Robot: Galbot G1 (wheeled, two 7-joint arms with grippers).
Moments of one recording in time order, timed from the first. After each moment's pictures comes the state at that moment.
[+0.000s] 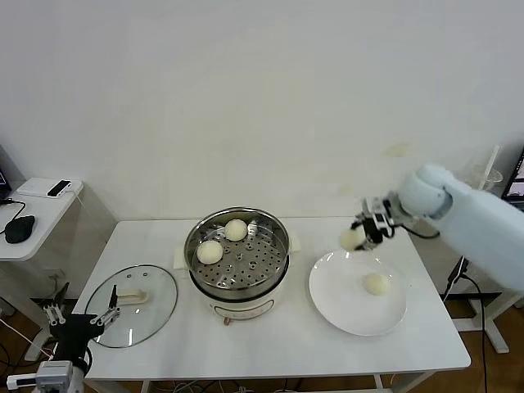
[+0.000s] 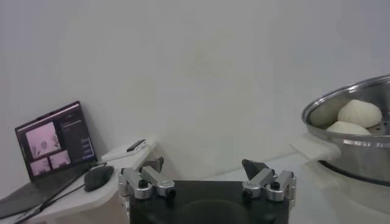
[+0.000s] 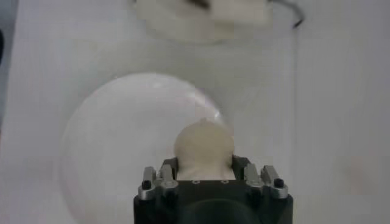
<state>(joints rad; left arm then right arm) 1.76 -1.25 -0.83 -2.24 -0.07 0.19 -0.15 0.25 0.72 -0.77 1.47 -0.02 -0.38 -1.12</state>
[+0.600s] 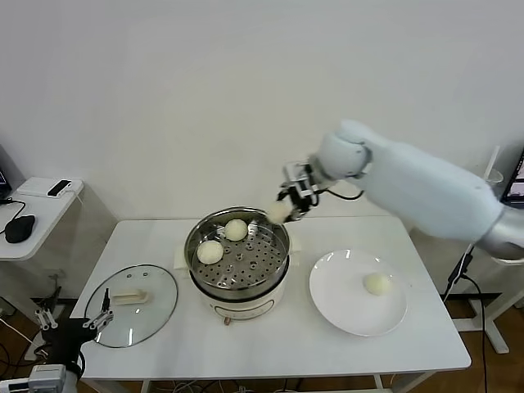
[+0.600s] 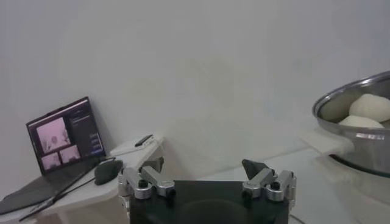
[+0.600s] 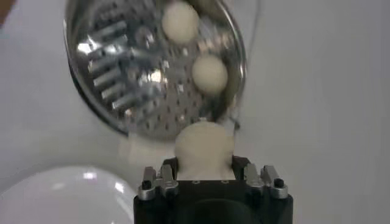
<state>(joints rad) 1.78 -1.26 -0.86 -2.25 -0.08 0.18 -0.15 0.42 1.07 -0.95 1.40 0.08 -0.34 -1.07</state>
